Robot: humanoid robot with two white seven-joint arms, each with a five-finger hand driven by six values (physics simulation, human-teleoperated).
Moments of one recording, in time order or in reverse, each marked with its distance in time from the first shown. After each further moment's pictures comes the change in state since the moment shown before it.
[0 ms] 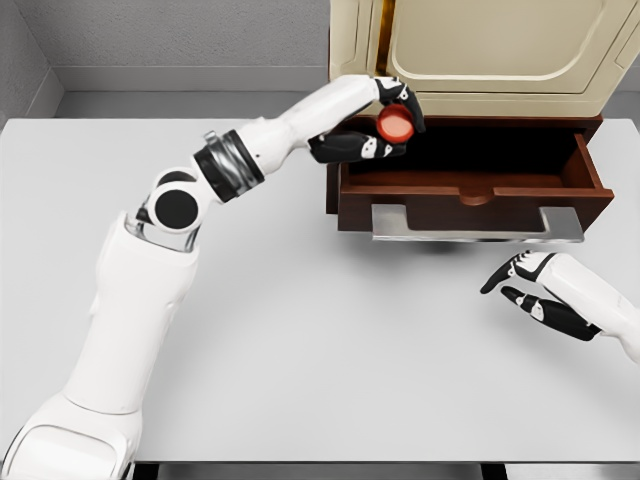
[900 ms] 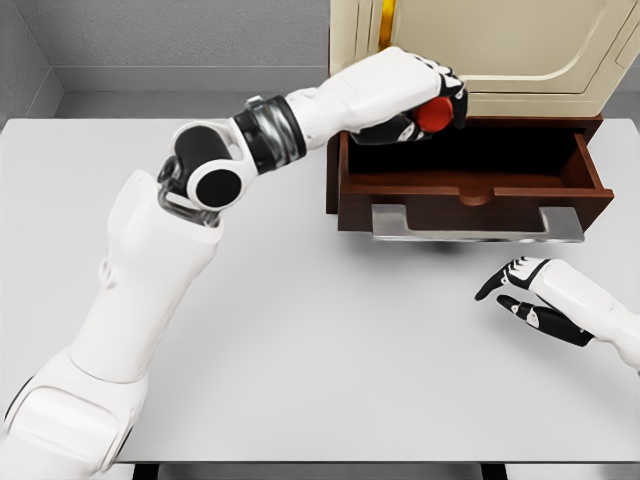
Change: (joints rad) left arm -0.140 0.000 -0.129 -0.049 -0.323 0.001 0.000; right arm 0.000 0.005 0.004 0.001 0.062 0.000 0.000
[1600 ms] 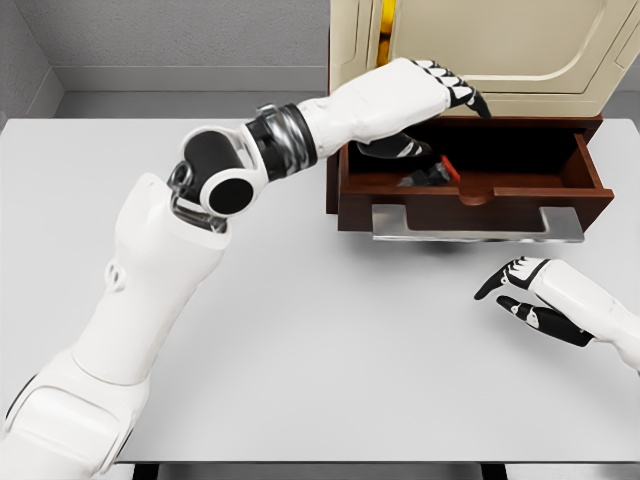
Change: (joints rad) left arm 0.000 0.000 -0.034 -0.007 -0.060 0.003 0.000; right arm 0.000 0.000 0.000 0.000 0.001 0.000 0.000
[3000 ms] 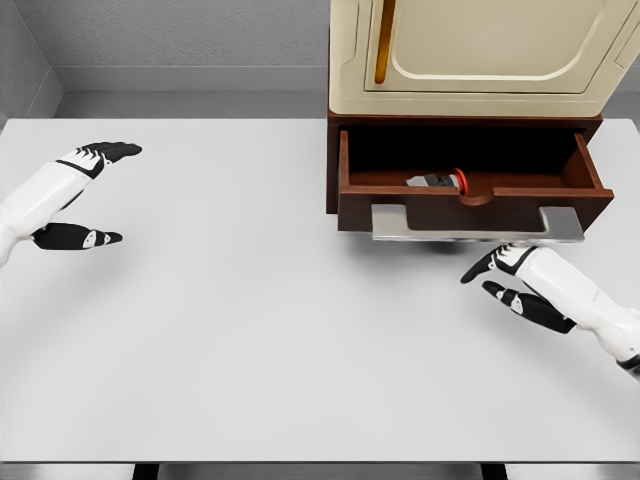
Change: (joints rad) left arm 0.592 0.436 0.709 -0.010 0.364 -0.307 0.000; right arm -0.064 0.093 0.013 0.024 0.036 0.000 0.002
